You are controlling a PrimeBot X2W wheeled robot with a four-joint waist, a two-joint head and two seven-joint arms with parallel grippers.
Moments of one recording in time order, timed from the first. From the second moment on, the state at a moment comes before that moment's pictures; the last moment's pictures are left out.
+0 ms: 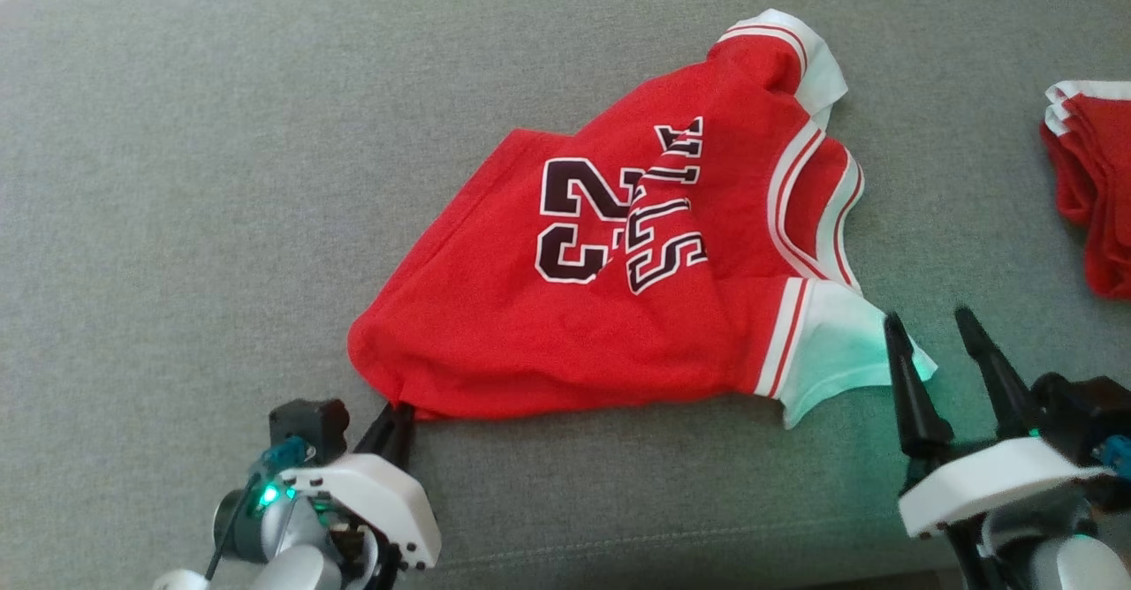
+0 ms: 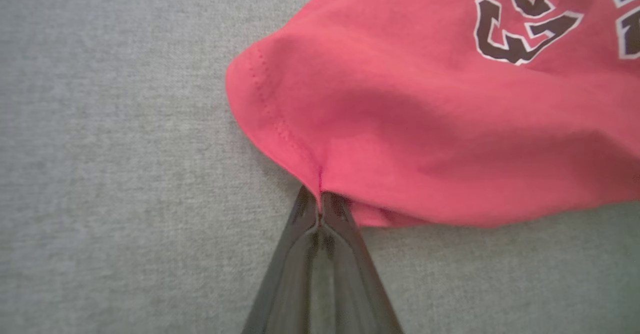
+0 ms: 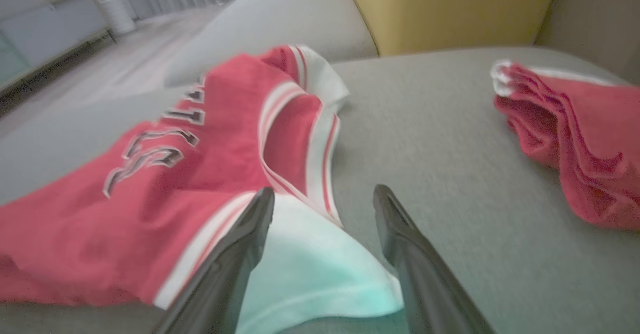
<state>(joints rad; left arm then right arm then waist) -0.07 0.19 -0.48 0.26 -0.48 0.19 0.00 0.10 -0.08 0.01 -0.10 0.21 0.13 0.08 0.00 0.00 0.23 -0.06</state>
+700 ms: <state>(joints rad) -0.13 0.20 -0.49 0.24 -0.46 0.19 -0.05 -0.01 -0.14 -0.03 0.18 0.25 0.13 0.22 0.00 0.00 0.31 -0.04</state>
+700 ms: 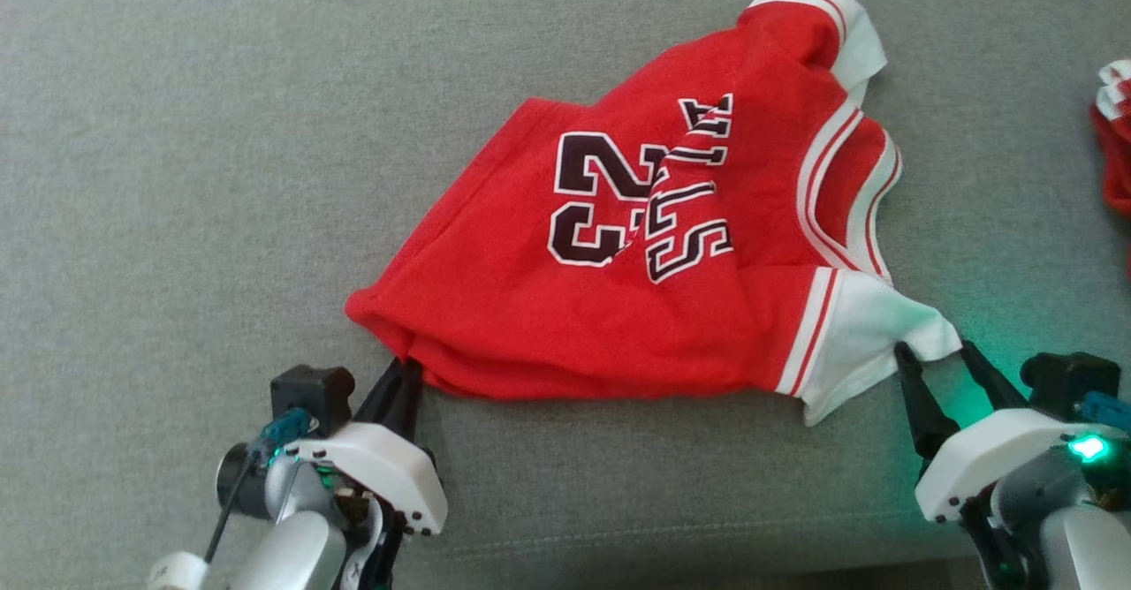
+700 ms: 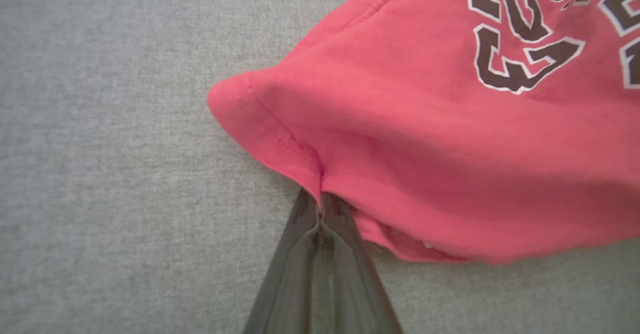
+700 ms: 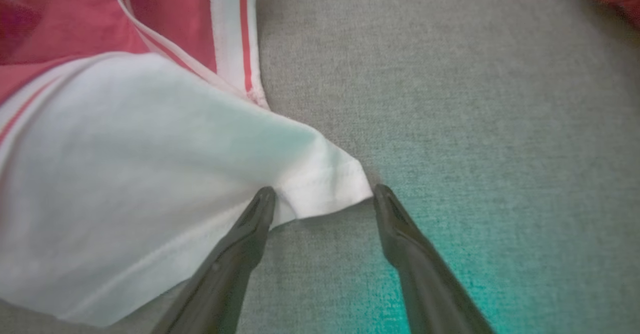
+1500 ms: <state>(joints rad) -0.18 0.41 -0.41 -0.34 -0.29 0.30 -0.04 -0.05 -0.24 -0.16 -0.39 0.24 0.13 0.15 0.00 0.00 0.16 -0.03</state>
